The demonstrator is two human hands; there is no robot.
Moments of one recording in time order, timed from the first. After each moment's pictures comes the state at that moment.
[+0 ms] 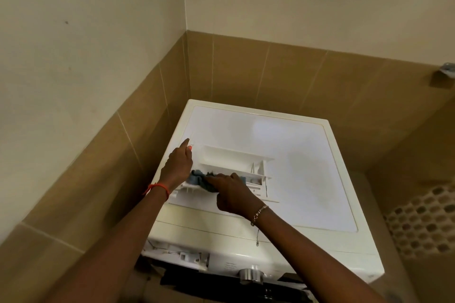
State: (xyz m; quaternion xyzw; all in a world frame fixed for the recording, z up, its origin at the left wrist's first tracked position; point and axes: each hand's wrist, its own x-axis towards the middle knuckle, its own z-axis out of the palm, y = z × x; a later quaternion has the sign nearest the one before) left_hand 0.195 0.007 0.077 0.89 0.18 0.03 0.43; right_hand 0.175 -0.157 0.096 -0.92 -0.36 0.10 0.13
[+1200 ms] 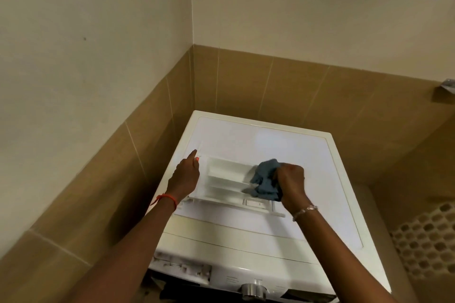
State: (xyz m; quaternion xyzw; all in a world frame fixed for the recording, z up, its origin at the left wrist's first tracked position) left_hand 0.191 0.003 0.080 0.88 0.17 0.04 0.44; right_hand 0.213 -0.226 0.130 -0.77 0.16 0.02 0.62
